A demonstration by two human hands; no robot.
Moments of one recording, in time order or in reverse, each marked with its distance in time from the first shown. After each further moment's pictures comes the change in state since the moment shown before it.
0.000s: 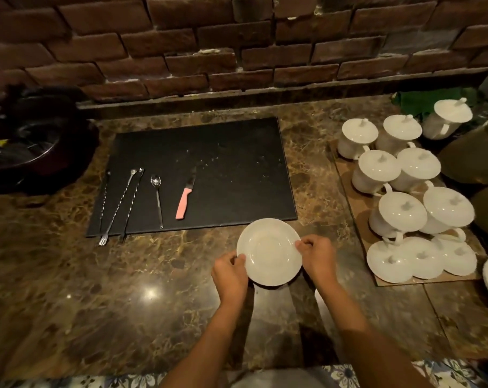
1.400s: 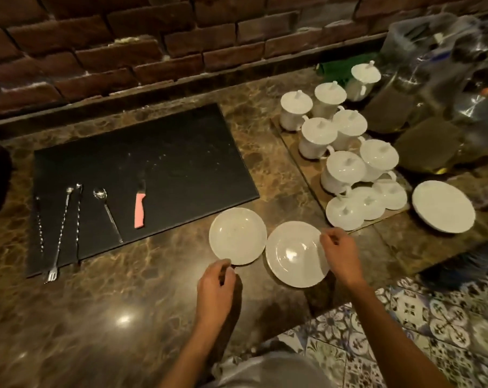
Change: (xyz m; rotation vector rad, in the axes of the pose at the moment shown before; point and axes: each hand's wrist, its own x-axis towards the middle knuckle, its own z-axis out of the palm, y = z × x) left_hand -0.024 -0.036 -0.042 0.270 -0.448 0.293; right_hand -0.071 0.054 -0.076 0.165 0.257 0.202
